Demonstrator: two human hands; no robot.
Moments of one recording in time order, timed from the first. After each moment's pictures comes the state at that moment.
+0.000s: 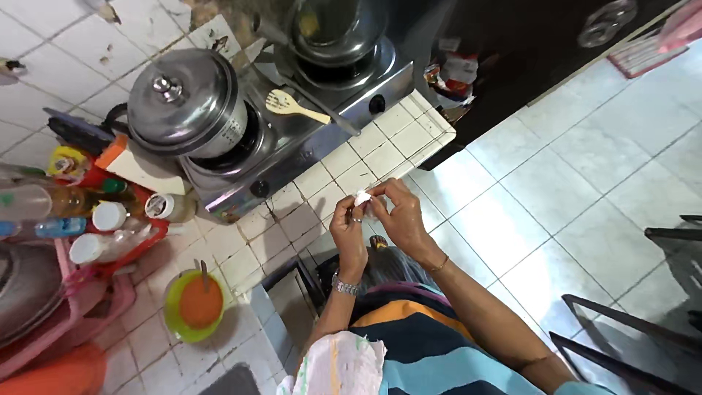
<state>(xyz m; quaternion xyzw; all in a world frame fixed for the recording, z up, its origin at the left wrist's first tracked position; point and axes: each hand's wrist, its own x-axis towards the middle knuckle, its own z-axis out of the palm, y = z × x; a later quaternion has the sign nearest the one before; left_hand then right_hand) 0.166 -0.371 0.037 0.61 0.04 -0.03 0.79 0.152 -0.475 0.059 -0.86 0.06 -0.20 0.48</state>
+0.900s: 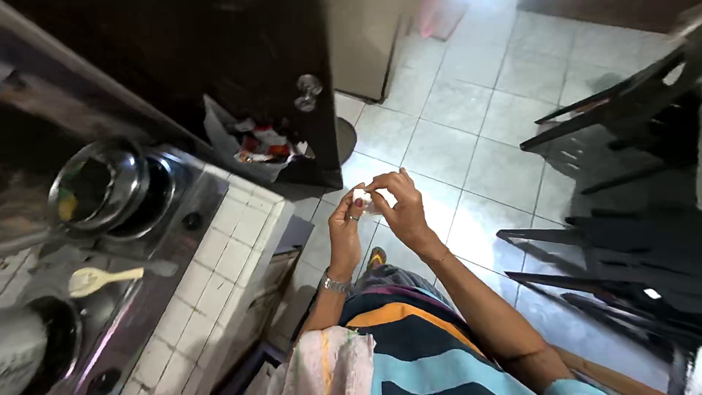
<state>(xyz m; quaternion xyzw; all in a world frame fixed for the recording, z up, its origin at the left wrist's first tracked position) 0.081 -0.809 0.043 0.56 -0.14 -0.35 0.74 0.001 -0.912 0.048 -0.82 0.21 -0.38 0.38</state>
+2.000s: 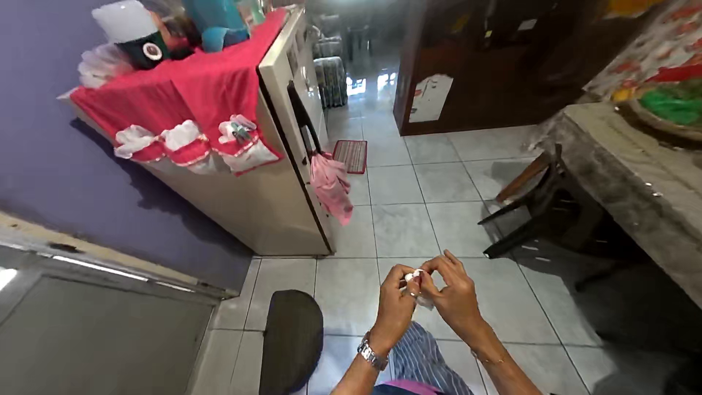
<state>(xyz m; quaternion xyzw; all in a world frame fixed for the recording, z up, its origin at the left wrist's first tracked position) 0.162 -1.501 0.041 0.50 -0.49 -0.51 0.50 0.029 -1.537 0.035 -0.75 0.46 -0.47 0.12</state>
